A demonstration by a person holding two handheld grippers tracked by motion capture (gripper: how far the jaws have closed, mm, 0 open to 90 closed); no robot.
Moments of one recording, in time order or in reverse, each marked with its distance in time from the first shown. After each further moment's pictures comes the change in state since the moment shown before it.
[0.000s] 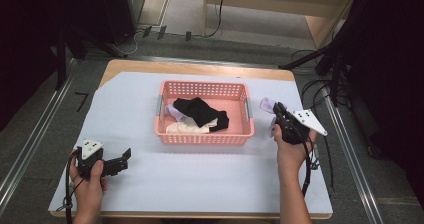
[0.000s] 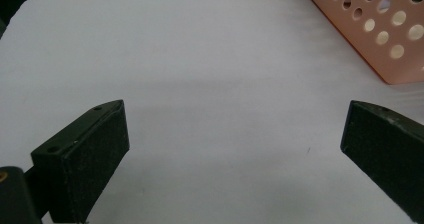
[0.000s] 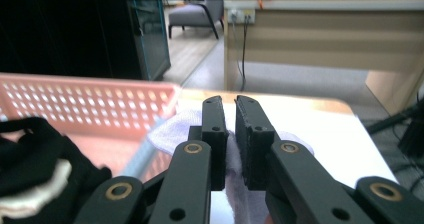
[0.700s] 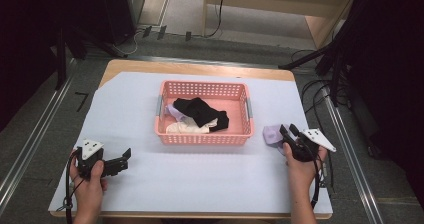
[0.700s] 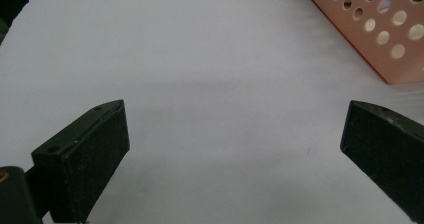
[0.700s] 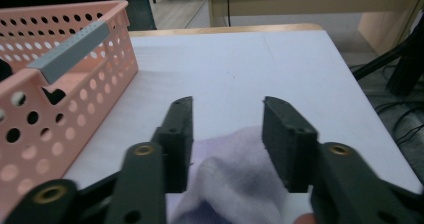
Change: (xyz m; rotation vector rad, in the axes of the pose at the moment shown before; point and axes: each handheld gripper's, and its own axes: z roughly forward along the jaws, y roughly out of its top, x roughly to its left) left arm -0.001 0.000 0.000 -0.004 0.010 0.007; right arm -0.043 -0.054 -0.025 0.137 -0.036 0.088
